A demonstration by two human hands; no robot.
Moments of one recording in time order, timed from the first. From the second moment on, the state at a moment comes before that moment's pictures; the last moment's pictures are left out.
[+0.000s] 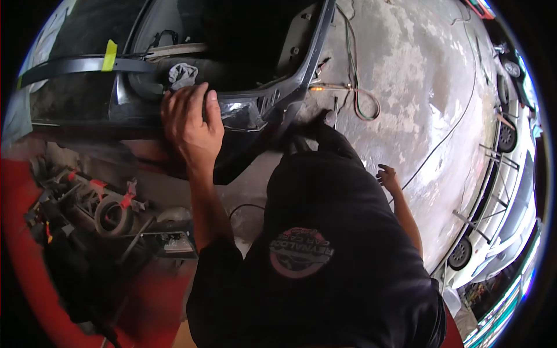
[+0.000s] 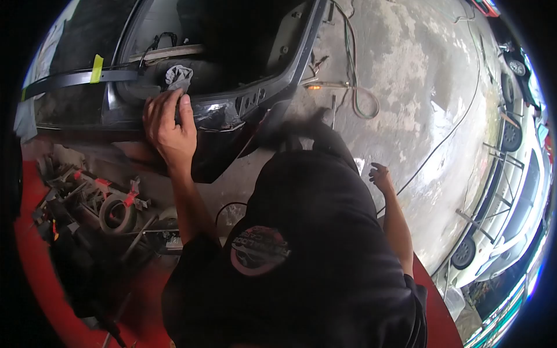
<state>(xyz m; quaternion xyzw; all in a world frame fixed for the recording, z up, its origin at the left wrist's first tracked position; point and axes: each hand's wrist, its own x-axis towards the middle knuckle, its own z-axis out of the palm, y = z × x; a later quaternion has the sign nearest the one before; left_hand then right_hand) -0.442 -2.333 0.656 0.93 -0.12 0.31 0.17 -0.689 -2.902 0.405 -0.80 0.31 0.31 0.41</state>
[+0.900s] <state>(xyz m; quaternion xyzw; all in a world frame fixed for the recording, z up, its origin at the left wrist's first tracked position) -0.416 -2.347 0.666 0.99 -0.03 0.10 0.00 -0.601 -2.956 0.283 -0.68 0.36 0.33 0.55</state>
